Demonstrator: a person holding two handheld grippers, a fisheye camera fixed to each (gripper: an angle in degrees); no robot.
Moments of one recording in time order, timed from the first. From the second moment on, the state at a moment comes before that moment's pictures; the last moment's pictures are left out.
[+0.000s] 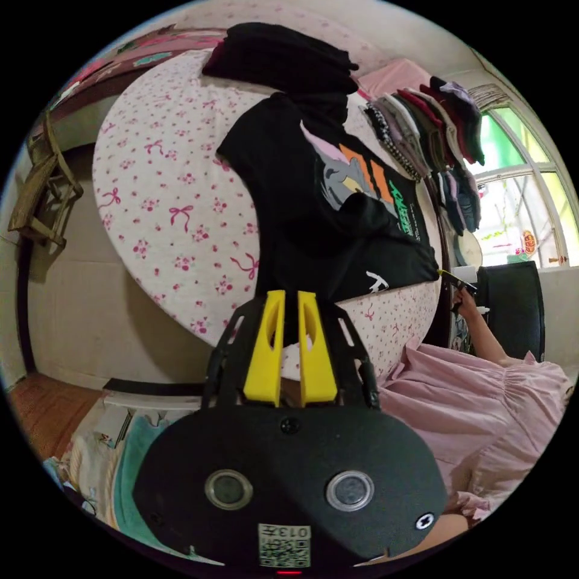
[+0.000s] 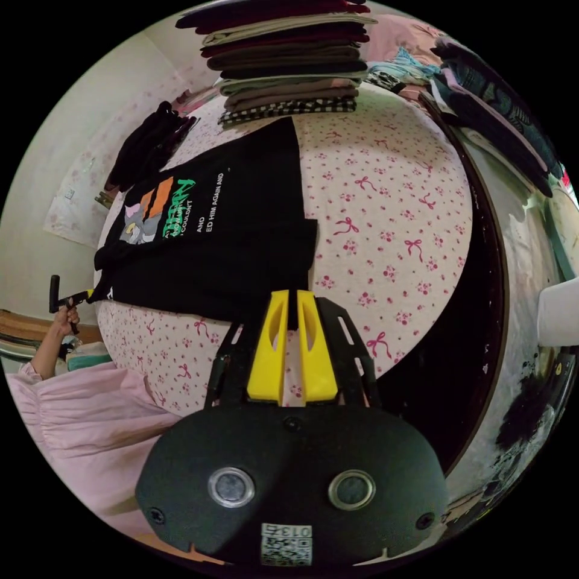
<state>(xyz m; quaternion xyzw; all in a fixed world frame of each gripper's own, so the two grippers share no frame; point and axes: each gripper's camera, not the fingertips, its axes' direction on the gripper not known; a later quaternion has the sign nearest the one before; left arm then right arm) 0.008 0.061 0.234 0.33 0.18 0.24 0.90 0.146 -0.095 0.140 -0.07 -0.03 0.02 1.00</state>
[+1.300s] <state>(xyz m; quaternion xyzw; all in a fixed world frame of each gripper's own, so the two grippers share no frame) -0.075 0.059 0.252 0.32 0.32 0.11 0.88 0.204 -0.043 0.127 -0.05 -0.11 0.13 0.98</state>
